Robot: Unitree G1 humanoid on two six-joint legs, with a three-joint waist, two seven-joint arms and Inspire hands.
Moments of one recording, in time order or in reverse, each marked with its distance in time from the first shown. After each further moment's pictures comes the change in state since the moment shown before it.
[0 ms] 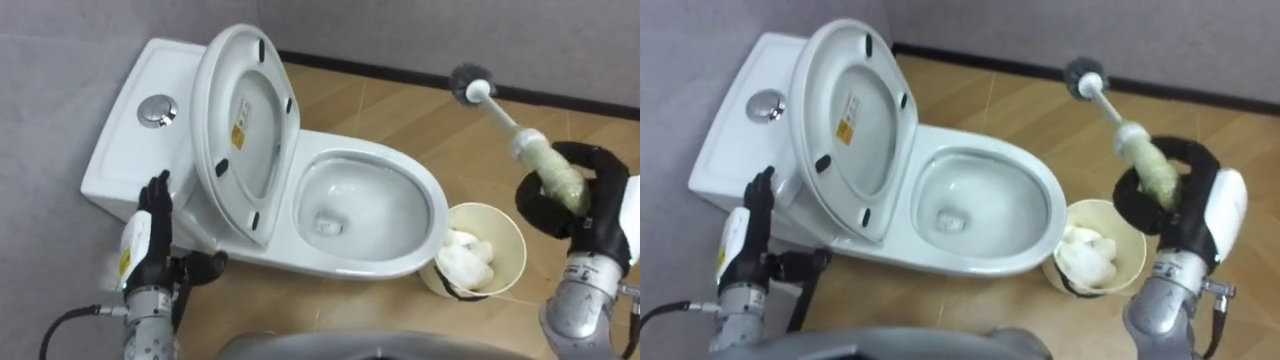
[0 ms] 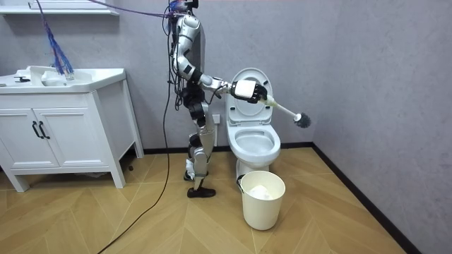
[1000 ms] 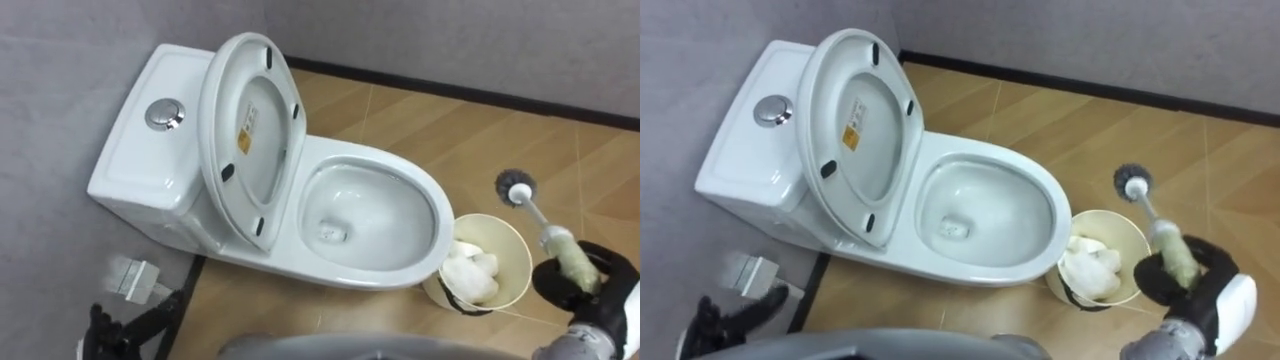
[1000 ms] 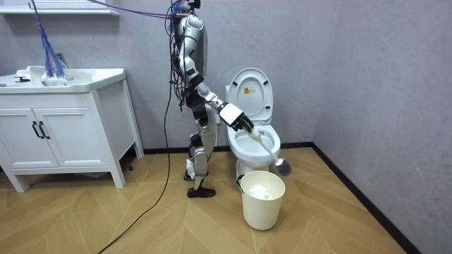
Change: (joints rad) left arm 0.031 -0.072 0.208 0.282 -0.983 0.097 -0.243; right arm -0.042 0.065 -0.019 0.474 0.192 0.011 -0.079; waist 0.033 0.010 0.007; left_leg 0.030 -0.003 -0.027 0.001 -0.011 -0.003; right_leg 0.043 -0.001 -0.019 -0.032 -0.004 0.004
